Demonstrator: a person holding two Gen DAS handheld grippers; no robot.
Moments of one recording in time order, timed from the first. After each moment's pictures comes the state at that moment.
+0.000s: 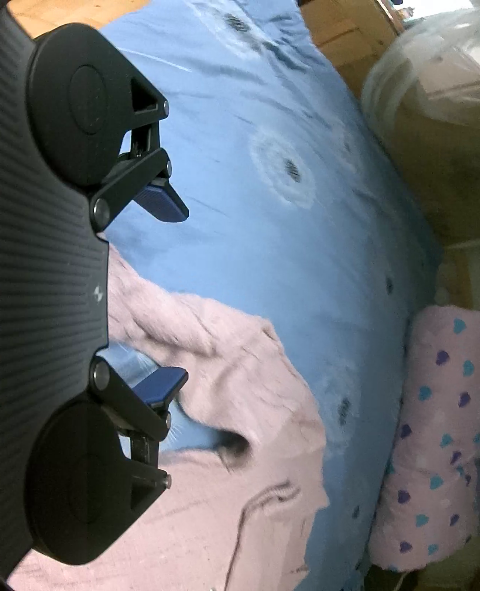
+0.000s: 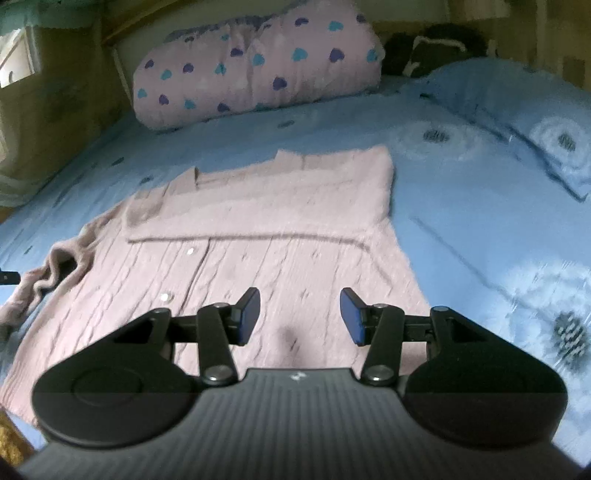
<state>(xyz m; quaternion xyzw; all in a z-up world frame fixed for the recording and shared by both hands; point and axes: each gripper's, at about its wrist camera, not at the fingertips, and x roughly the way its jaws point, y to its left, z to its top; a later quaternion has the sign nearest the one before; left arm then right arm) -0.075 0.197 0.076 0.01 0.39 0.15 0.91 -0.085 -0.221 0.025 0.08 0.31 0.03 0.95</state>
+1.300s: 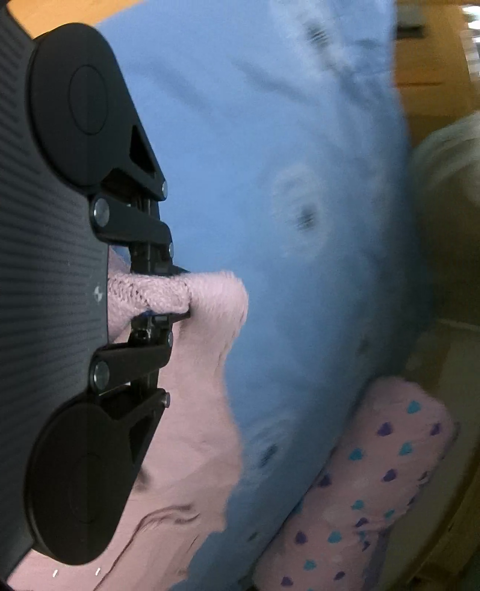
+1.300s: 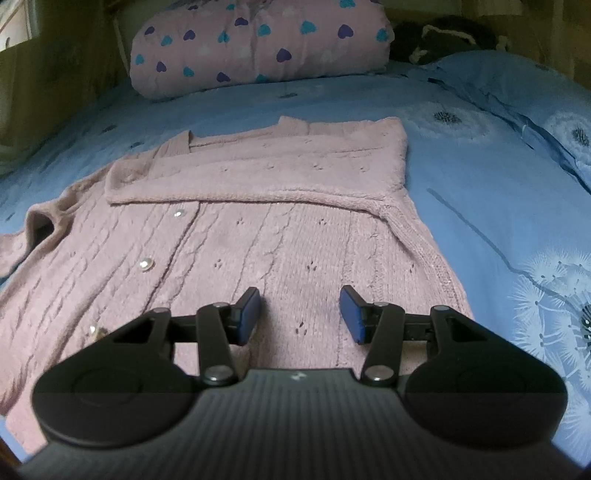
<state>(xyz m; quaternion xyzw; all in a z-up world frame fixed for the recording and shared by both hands) -0.080 0.262 0.089 -0.14 0.32 0.20 0.91 -0.070 -0.205 -0.004 0.04 0.34 0.02 0.94</state>
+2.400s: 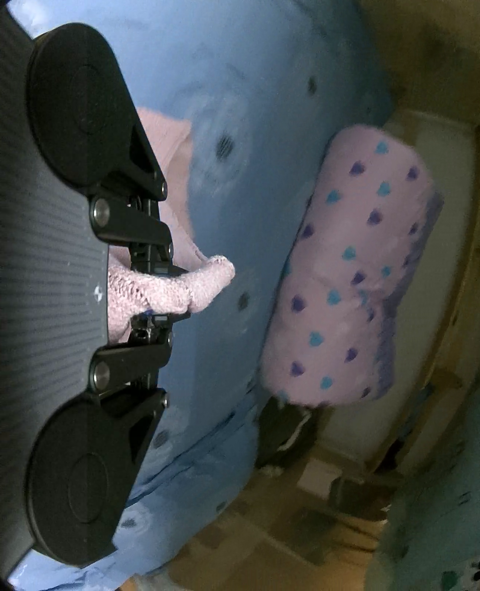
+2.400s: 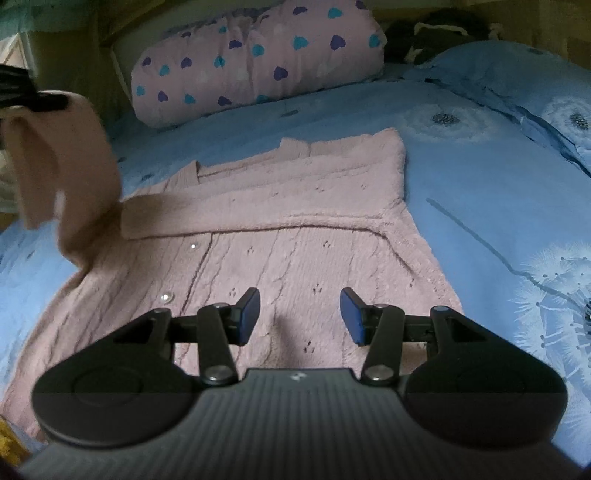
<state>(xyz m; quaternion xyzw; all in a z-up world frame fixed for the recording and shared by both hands) 0.024 -0.023 0.172 -0.14 0.27 -0.10 0.95 -0.073 -0.220 0.013 0.10 0.32 0.03 0.94</state>
